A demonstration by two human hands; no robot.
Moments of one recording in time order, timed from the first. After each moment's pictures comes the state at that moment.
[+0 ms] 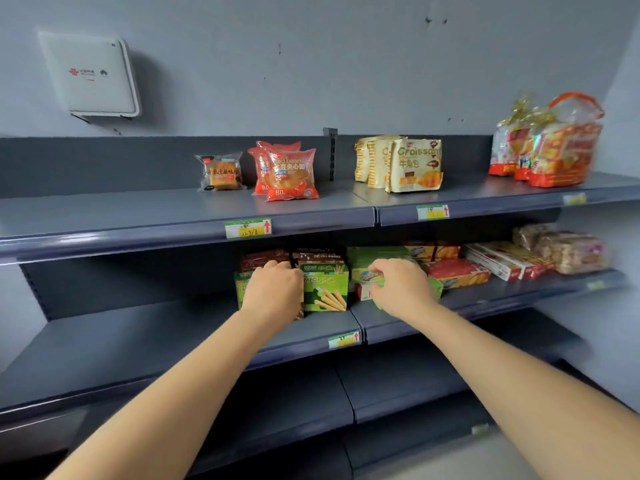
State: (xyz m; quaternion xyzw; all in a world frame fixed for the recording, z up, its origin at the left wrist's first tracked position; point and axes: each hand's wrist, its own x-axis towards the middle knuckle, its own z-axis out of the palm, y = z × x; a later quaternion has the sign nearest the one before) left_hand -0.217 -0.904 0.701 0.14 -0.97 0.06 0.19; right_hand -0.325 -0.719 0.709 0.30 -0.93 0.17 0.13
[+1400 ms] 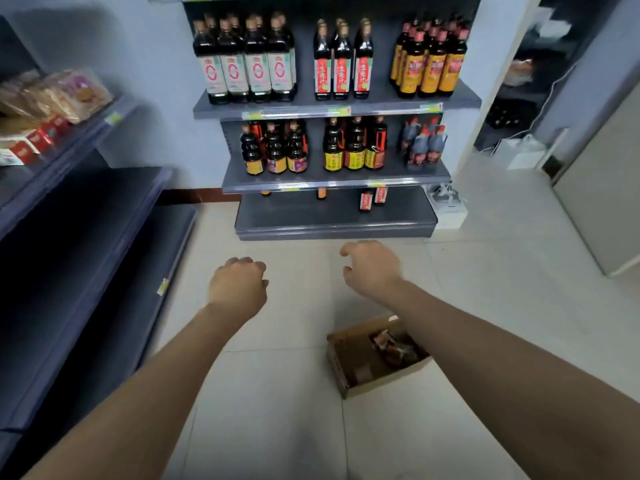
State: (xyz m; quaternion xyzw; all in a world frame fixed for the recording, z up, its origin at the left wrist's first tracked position) left_hand -0.152 -0.333 0.509 -0.40 -0.92 0.01 -0.01; right_hand -0.011 -0.161 0.525 -0.31 -0.94 0.12 0.01
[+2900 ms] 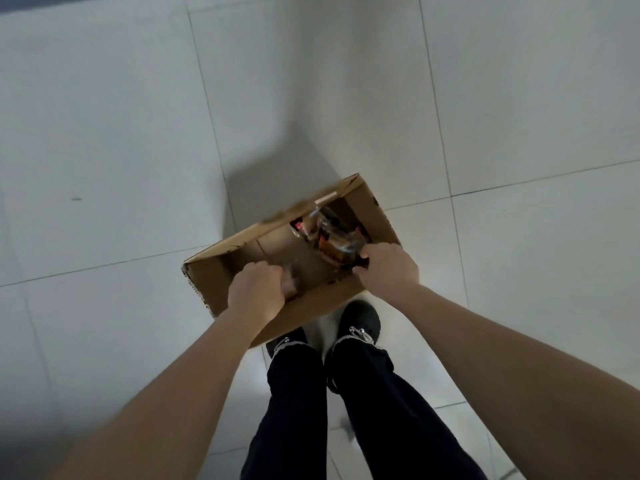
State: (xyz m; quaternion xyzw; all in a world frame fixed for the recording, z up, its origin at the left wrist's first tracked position) left_hand -0.060 0.013 -0.057 -0.43 -0.81 0.11 -0.39; right_hand 0.095 0.161 -0.053 -0.46 -0.78 0.29 -0.32
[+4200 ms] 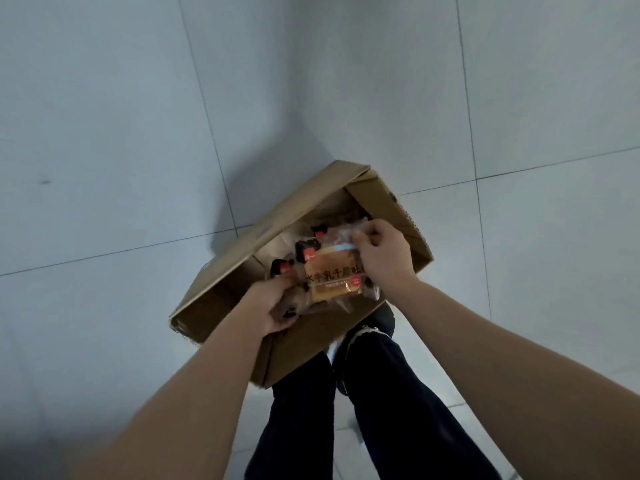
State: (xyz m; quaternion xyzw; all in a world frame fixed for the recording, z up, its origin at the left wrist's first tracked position) left_hand -0.058 -0.007 -0.136 0.35 -0.65 -0.23 -0.64; right_hand 0.063 0.134 -0.114 -0.64 -0.58 0.49 -0.09
